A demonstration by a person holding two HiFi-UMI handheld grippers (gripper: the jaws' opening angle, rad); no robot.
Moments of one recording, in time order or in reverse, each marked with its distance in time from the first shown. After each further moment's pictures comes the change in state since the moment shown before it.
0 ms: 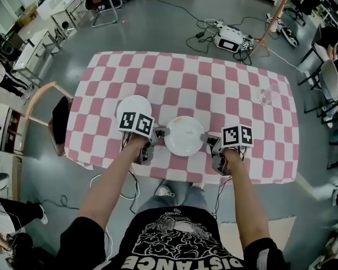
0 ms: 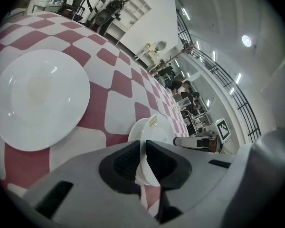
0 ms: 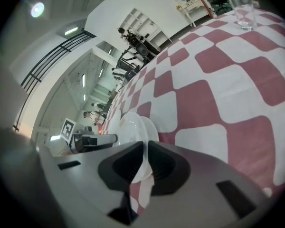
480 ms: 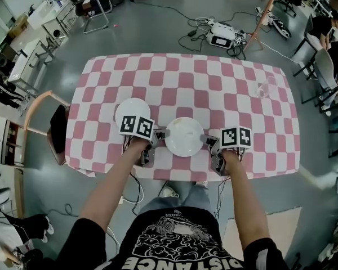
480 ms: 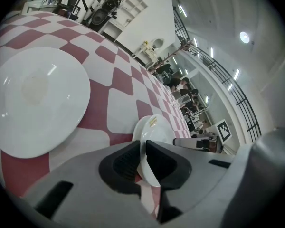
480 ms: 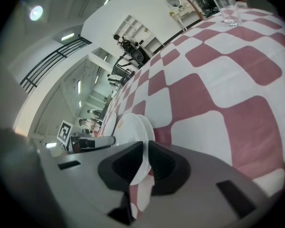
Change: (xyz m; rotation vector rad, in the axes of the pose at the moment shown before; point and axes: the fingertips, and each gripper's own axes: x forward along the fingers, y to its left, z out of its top) left arm 0.006 0.010 -0.004 0.037 0.024 -0.006; right arm 0.008 -0.009 -0.011 0.051 -0.073 -0.043
